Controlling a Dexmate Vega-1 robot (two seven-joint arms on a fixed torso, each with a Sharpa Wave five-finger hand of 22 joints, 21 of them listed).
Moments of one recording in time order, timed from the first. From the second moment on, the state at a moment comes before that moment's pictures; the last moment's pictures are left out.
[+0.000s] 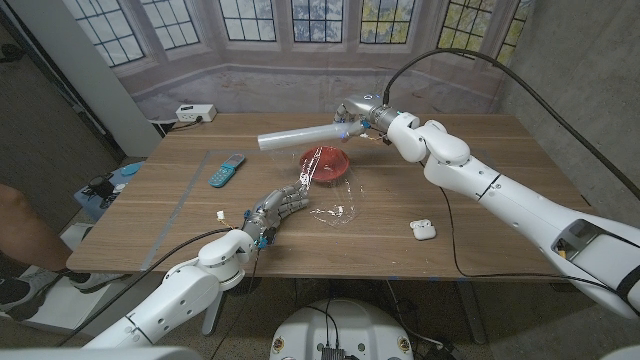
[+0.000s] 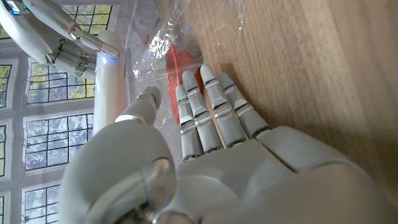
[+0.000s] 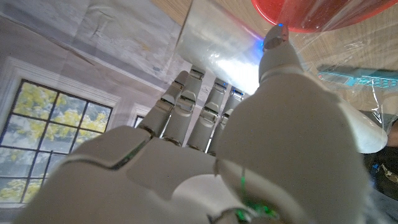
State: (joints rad) left arm 1.27 0.71 0.36 -1.96 -0.83 0.13 0.32; left_hand 0.79 0.06 0.57 -0.17 0.19 0.74 0.03 0.24 0.19 0.85 -0.08 0.37 0.23 0.85 -0.06 0.27 0.18 0.51 0.08 0.41 0.20; right arm -0.44 -0.62 -0.82 -1.72 -0.78 -0.16 0.14; right_hand 1.20 -0.05 0.20 -0.16 0.18 0.96 -0.14 0.21 0.19 0.97 -0.15 0.24 0.35 0.94 -0.09 0.26 0.33 0.55 -0.05 0.20 0.17
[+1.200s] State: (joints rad) left arm 1.26 0.70 0.38 -1.98 -0.83 0.17 0.37; left_hand 0.82 0.03 0.58 -0.18 0.18 0.90 0.02 0.27 0.19 1.00 -0.15 0.41 0.26 0.93 -0.13 0.28 0.18 0.51 0.07 0.43 0.20; right arm -0.34 -0.56 -0.88 -1.55 -0.76 -0.16 0.12; right_hand 1.20 -0.05 0.20 -0.16 0.18 0.96 -0.14 0.21 0.19 0.97 -0.15 0.23 0.35 0.94 -0.09 0.26 0.33 0.56 -0.05 0.20 0.17
